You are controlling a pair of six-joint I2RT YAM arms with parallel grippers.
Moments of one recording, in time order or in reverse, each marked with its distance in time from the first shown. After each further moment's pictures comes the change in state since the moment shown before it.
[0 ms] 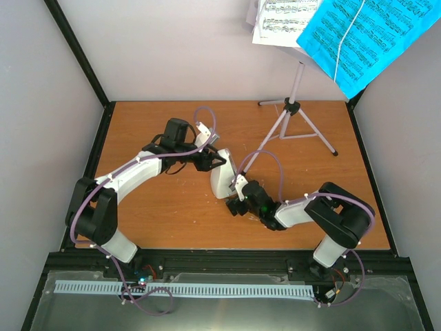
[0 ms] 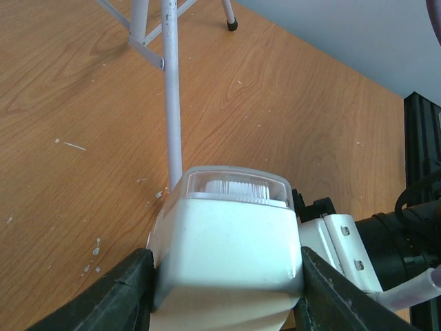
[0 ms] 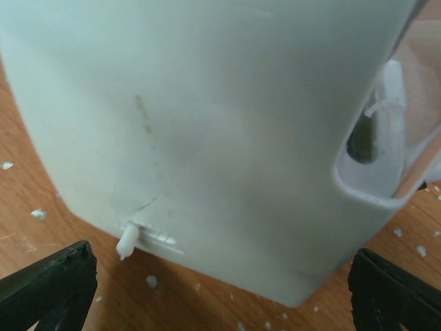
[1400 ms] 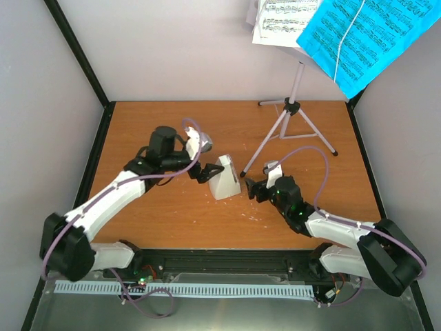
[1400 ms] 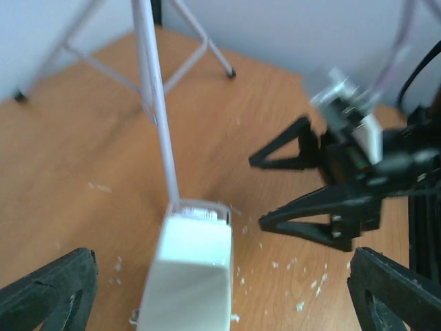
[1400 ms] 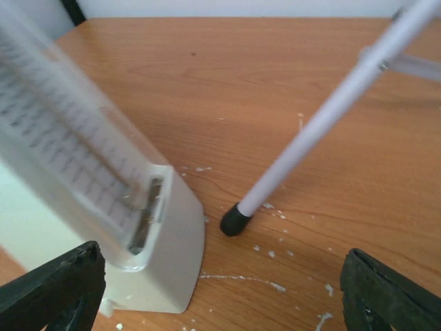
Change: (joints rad) left arm -0.057 -0.262 -0.124 0.013 -0.133 0.024; right arm -0.186 -0.468 -0.152 -0.036 -0.053 0.216
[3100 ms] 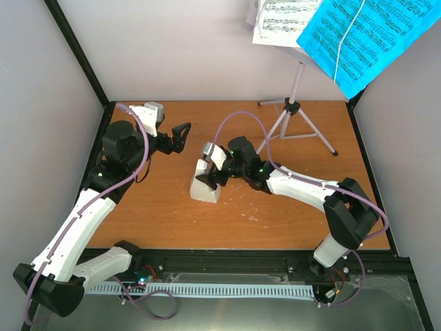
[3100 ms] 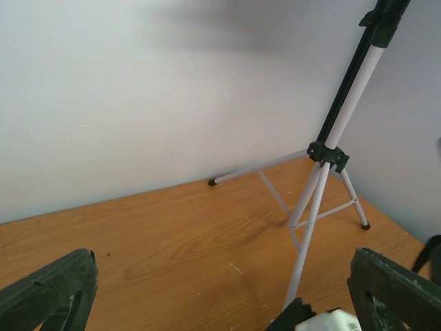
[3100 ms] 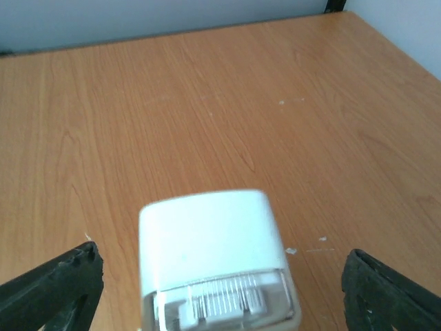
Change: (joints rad) left arm 0.114 -0.319 0.109 -0.023 -0.442 -0.348; right arm 0.119 0.424 0.733 -0.439 -0.469 -0.460
